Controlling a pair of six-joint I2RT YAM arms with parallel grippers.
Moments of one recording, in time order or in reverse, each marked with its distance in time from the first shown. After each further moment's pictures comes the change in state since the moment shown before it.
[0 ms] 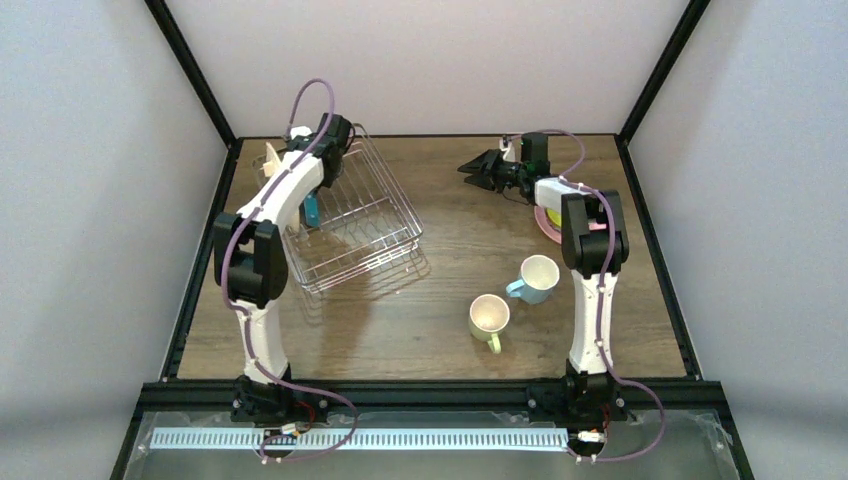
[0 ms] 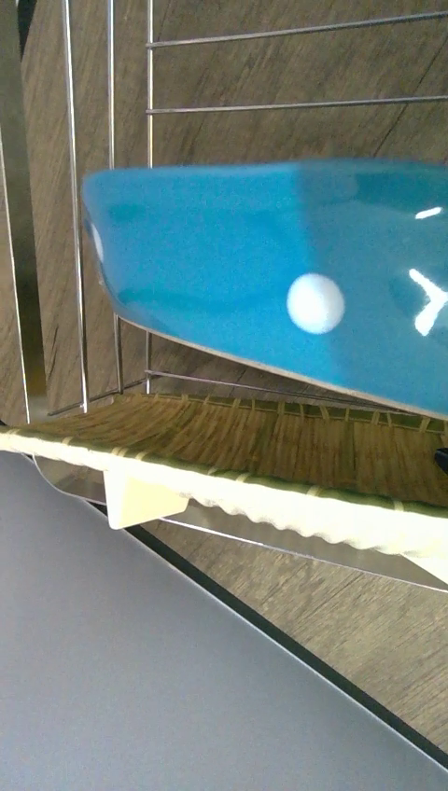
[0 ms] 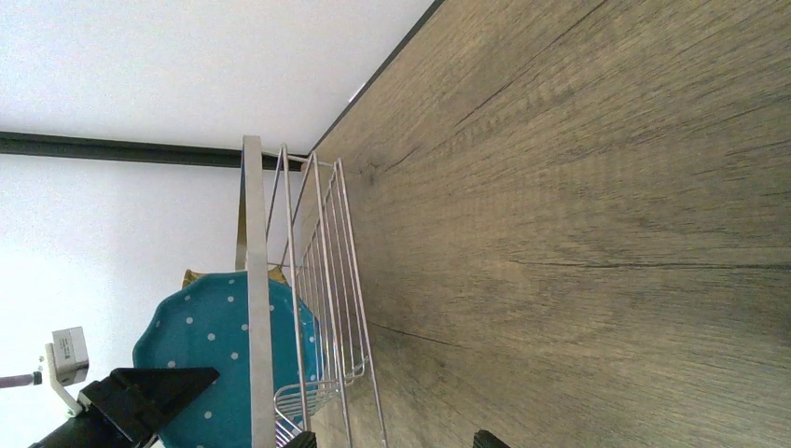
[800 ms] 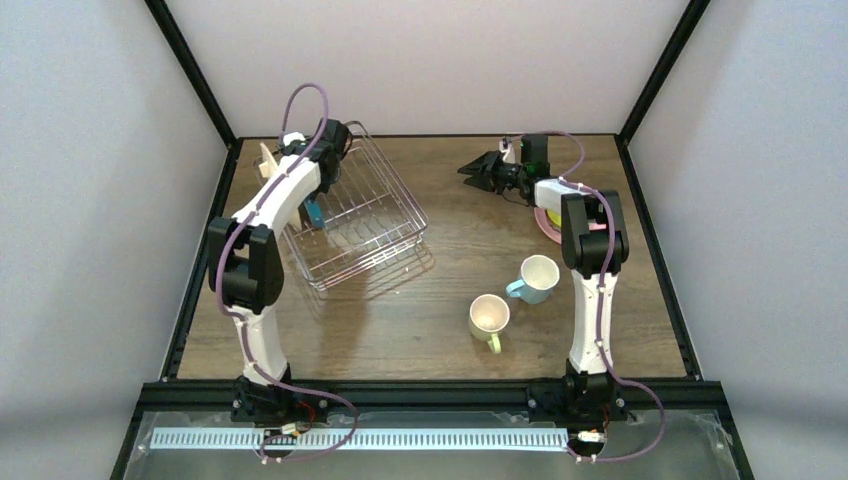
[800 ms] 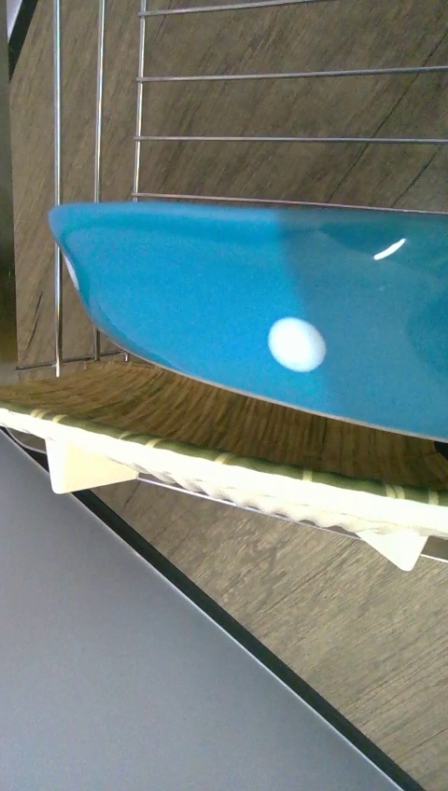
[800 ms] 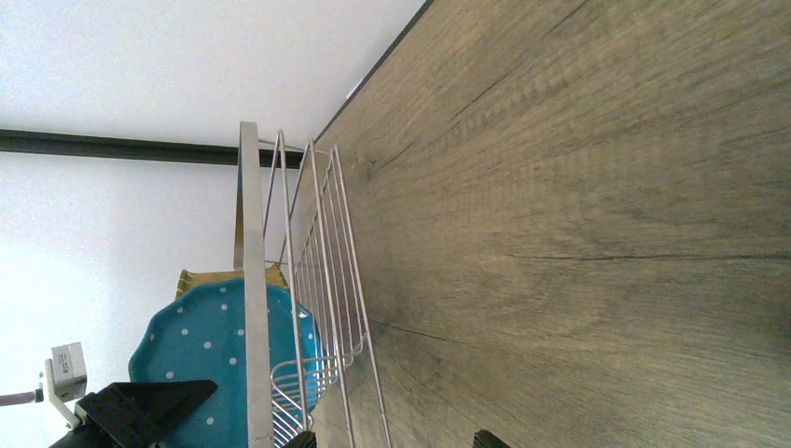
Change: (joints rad) left arm 0.002 -0.050 -0.062 -0.027 0.005 -0.117; right arm -0.001 0.000 -0.009 0.008 -0.003 0.000
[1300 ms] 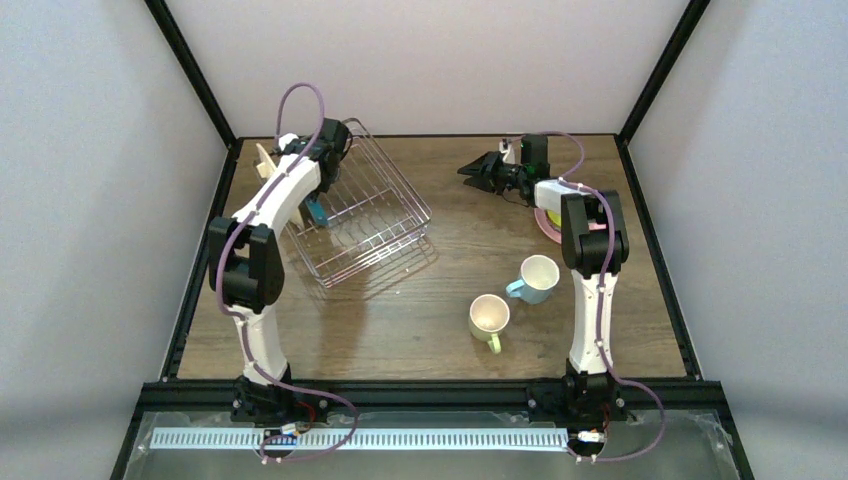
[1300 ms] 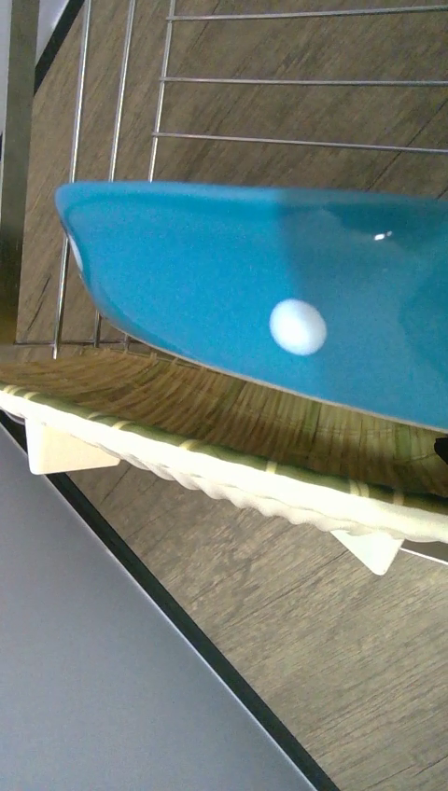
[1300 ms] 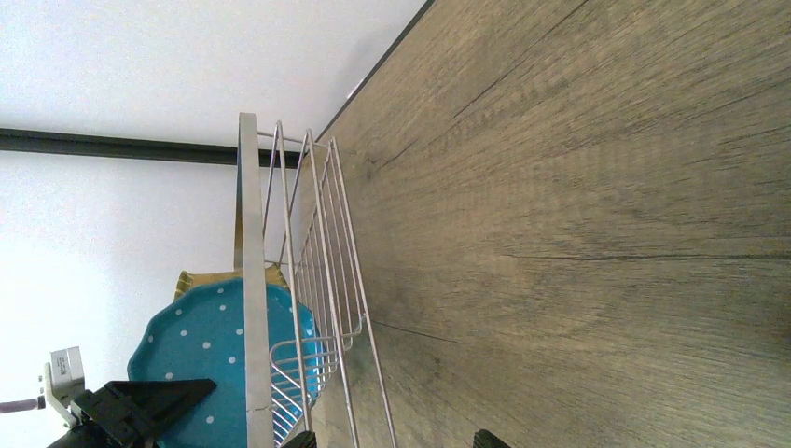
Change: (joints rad) left arm 0.000 0.003 0.011 -0.021 0.002 -0.131; right arm 0.000 0.000 -0.012 0.016 0.000 0.001
